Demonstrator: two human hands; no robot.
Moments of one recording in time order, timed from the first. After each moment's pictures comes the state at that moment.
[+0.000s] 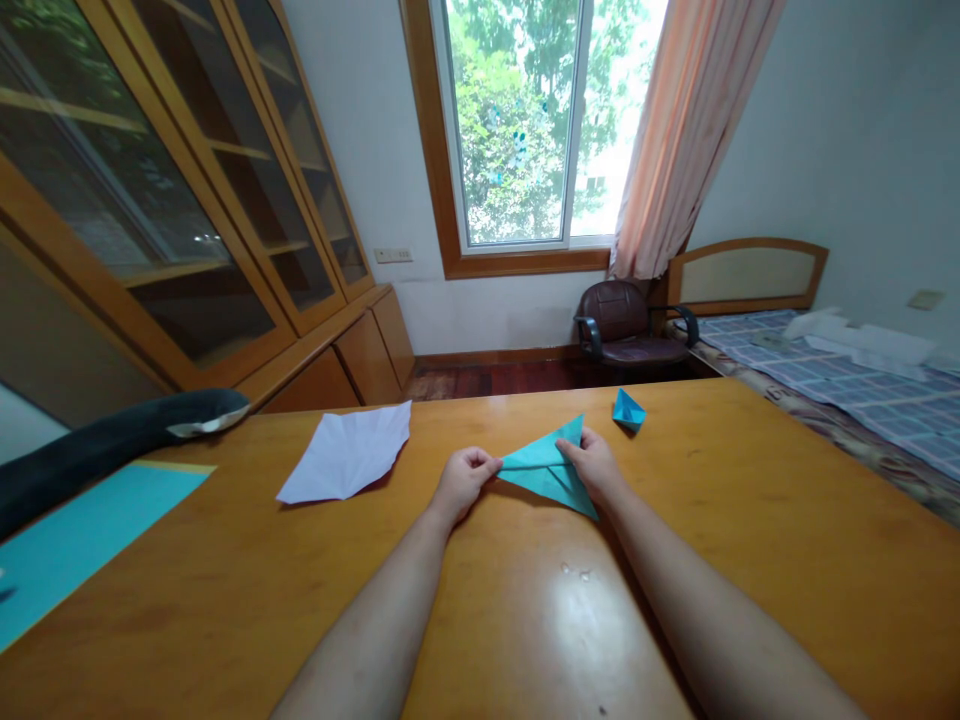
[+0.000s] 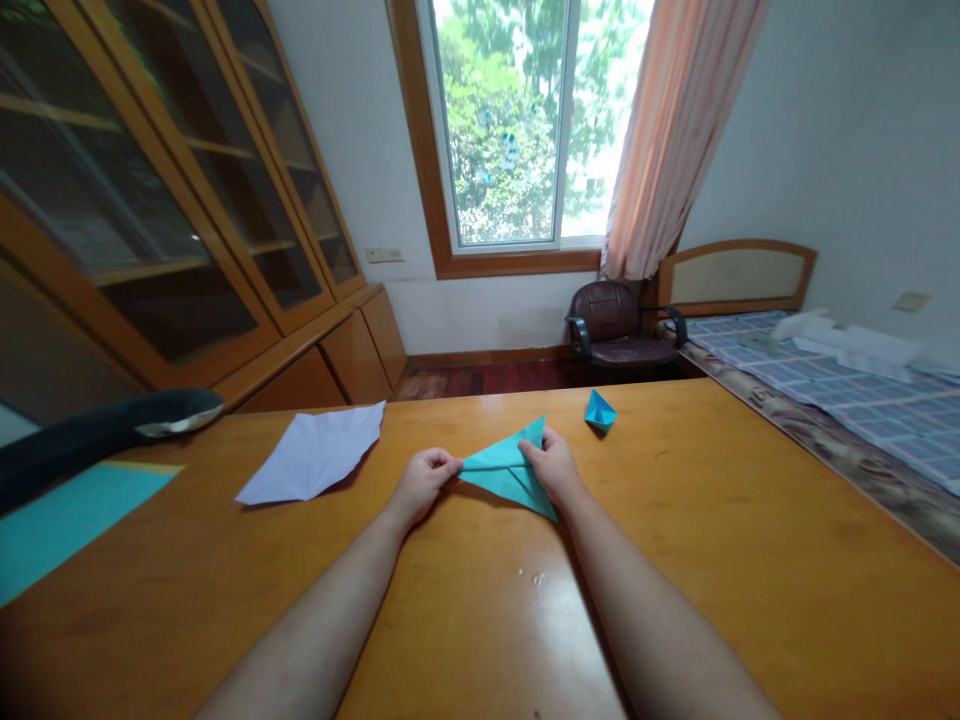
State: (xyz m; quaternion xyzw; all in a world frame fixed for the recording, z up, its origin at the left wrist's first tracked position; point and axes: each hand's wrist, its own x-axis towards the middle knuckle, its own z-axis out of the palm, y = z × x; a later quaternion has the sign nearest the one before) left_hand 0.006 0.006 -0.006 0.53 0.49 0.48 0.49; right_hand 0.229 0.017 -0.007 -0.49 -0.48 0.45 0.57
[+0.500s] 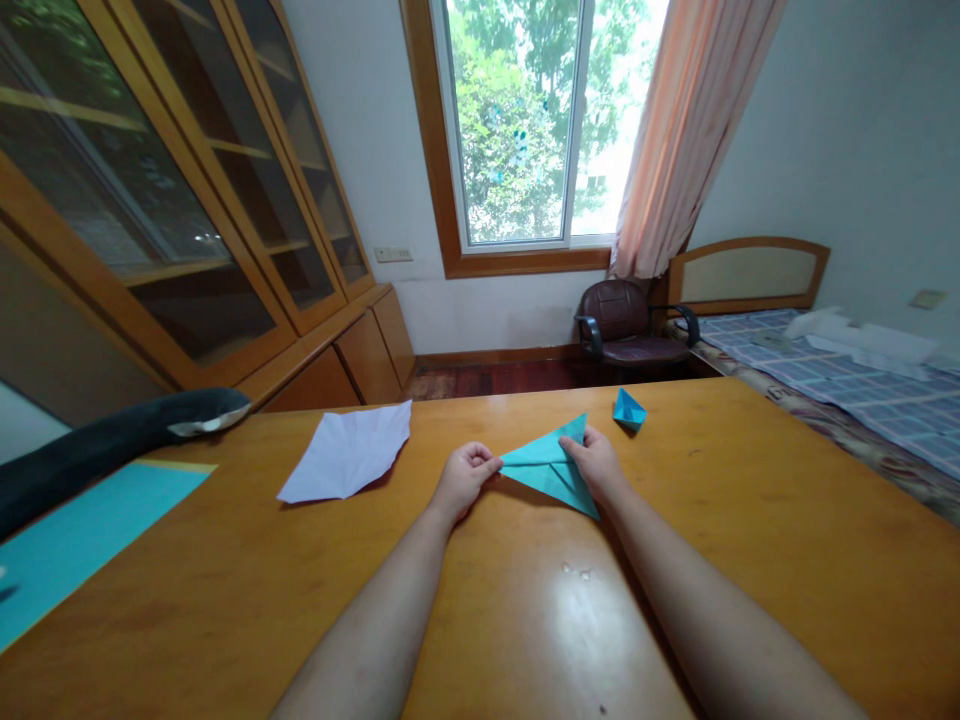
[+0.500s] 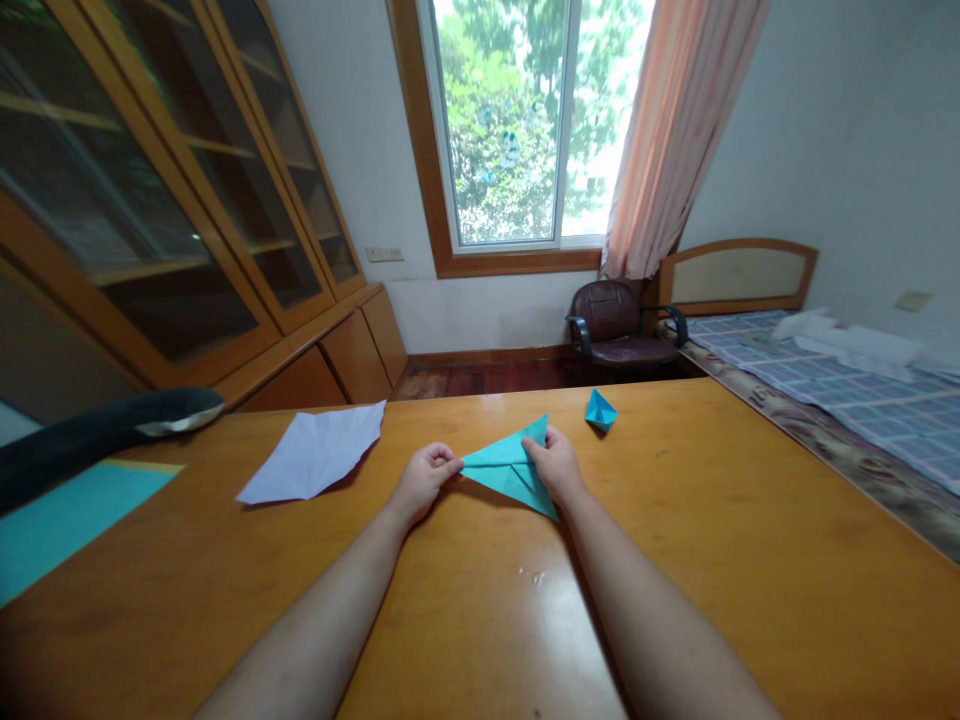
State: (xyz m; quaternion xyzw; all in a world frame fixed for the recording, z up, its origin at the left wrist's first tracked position) left_hand 0.008 0.008 -0.008 0.48 0.46 0.50 0.55; right_hand 0.230 0.018 -0.009 -0.50 -0.47 0.44 0.57
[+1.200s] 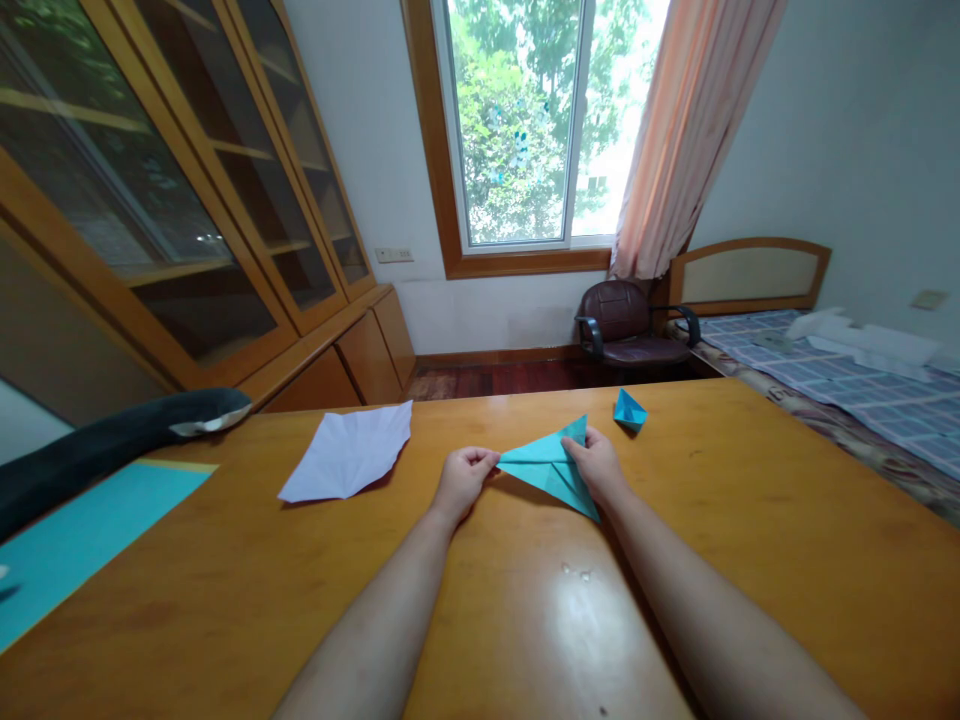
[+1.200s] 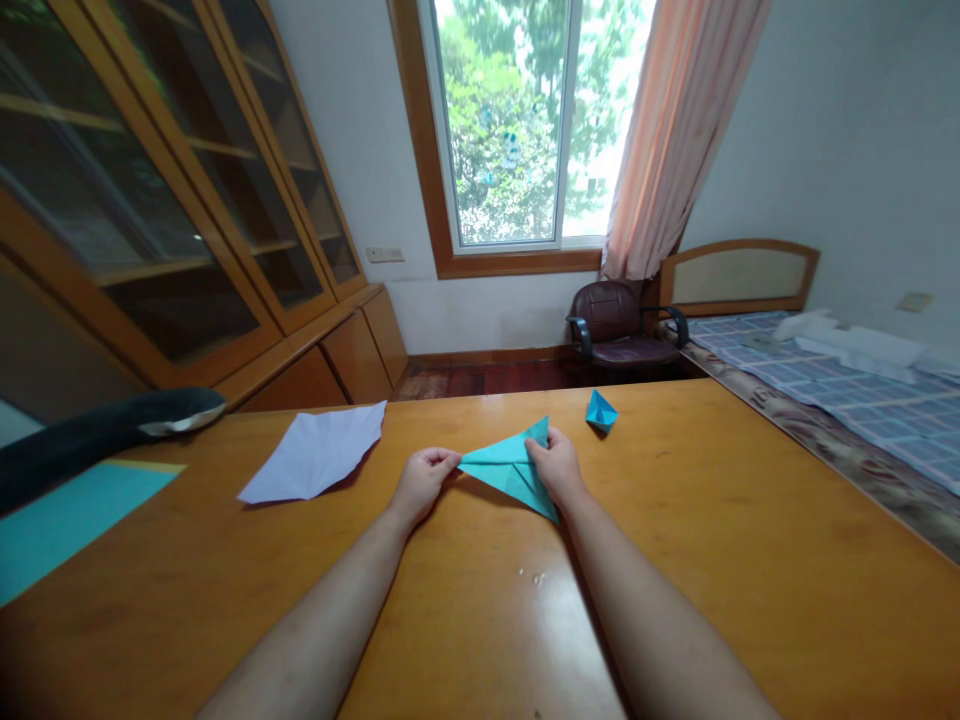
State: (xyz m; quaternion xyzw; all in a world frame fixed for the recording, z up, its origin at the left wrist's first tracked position) left_hand 0.009 0.006 -0.004 0.49 0.49 0.52 0.51; right_hand 0.230 0.019 -0.011 -0.53 -0.48 0.39 0.58
